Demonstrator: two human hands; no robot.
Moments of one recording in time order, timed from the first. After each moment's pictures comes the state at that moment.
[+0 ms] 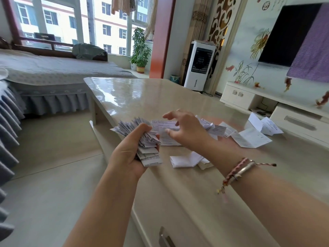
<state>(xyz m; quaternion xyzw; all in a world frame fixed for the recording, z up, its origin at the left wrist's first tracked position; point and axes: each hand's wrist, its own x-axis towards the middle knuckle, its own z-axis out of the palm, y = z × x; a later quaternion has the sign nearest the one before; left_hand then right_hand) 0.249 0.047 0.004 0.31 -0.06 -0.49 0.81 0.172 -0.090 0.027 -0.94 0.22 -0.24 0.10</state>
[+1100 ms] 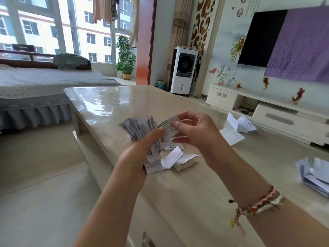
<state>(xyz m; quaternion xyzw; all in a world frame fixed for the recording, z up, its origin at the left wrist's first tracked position) 0.193 0.030 0.020 0.45 -0.22 -0.40 0.77 0.090 -0.061 0.065 -0.73 0.28 -0.34 0.52</state>
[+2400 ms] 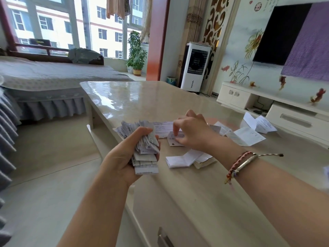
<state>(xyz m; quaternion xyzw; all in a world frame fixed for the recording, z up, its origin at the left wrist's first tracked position) 0.245 0.058 0.007 0.35 -0.10 -0.54 0.76 0.149 -0.109 0.031 -0.97 0.22 -0.12 -0.08</state>
